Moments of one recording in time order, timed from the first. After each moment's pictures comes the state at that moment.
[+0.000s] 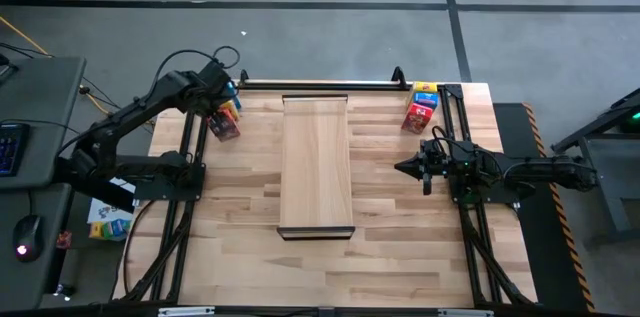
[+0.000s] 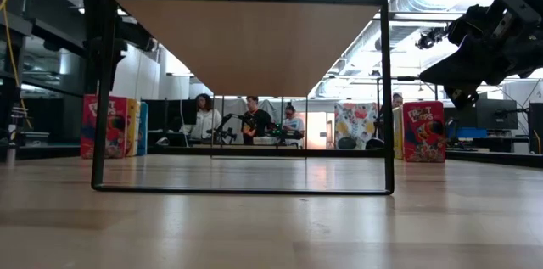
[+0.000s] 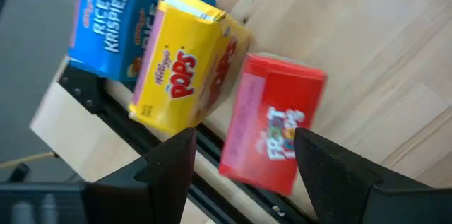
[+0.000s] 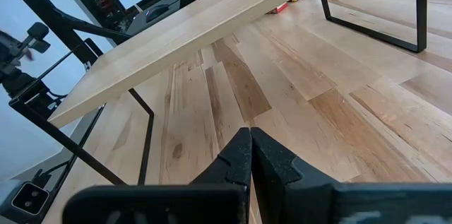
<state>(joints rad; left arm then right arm) 0.88 1.12 0.96 -1.16 -0.22 0.26 -0.10 0.24 0.01 0.02 -0.06 0.44</state>
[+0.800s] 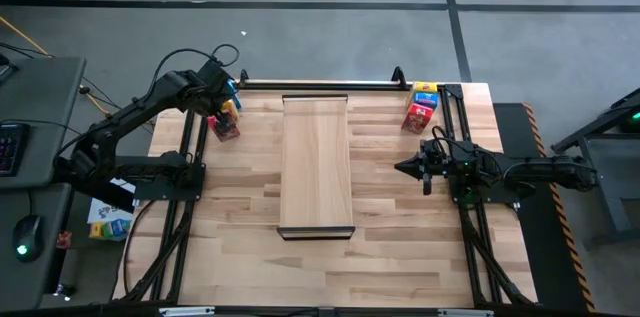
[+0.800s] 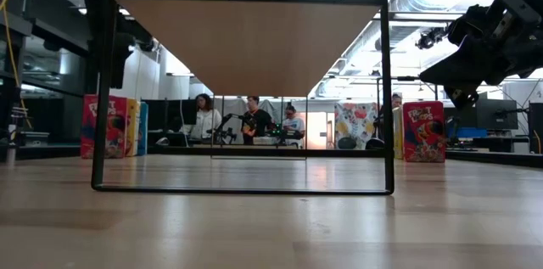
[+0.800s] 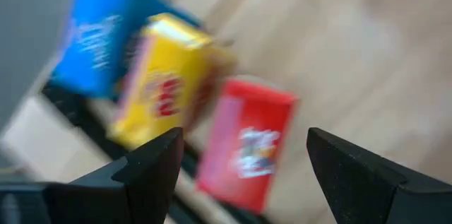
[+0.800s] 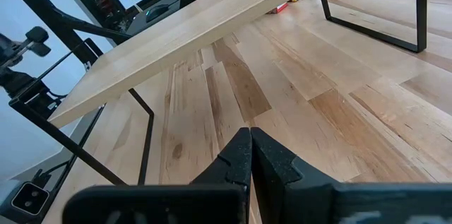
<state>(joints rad) 0.88 1.12 0.96 -1.12 -0.10 0.22 -0.10 0.24 0.01 0.02 -0.06 0.44</state>
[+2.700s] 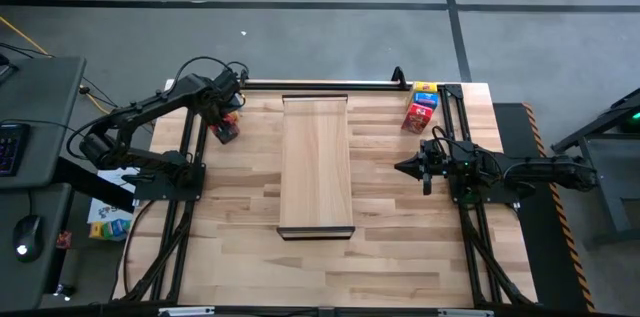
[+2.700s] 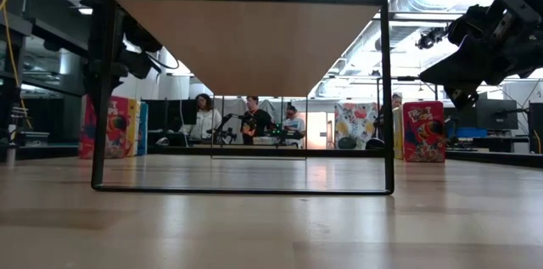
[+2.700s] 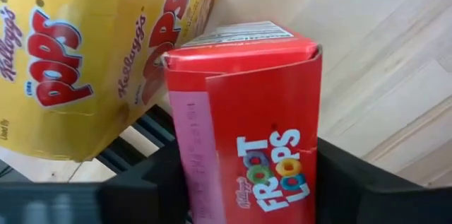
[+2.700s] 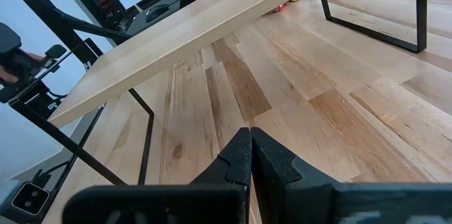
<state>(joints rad) 0.88 1.27 0.86 -1.12 -0.16 0.18 -0.10 0.24 0.01 0.02 -0.06 0.44</state>
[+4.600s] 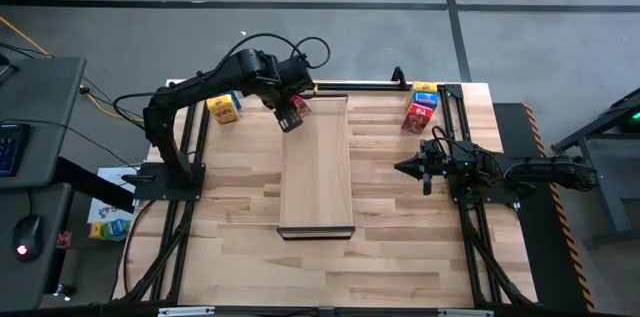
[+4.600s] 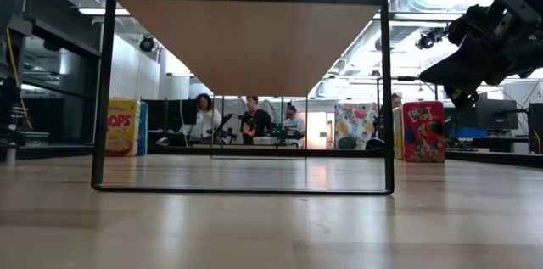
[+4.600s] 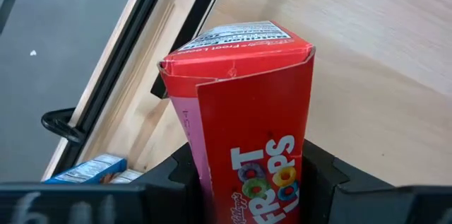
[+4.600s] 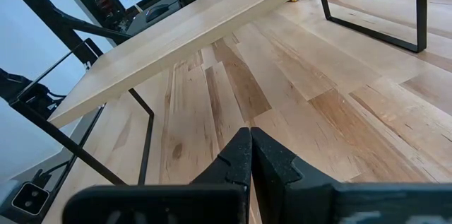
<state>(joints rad) 0.33 1.79 1.98 -1.48 -0.21 -0.14 -0.10 0.24 0.01 0.02 -0.06 0.45</state>
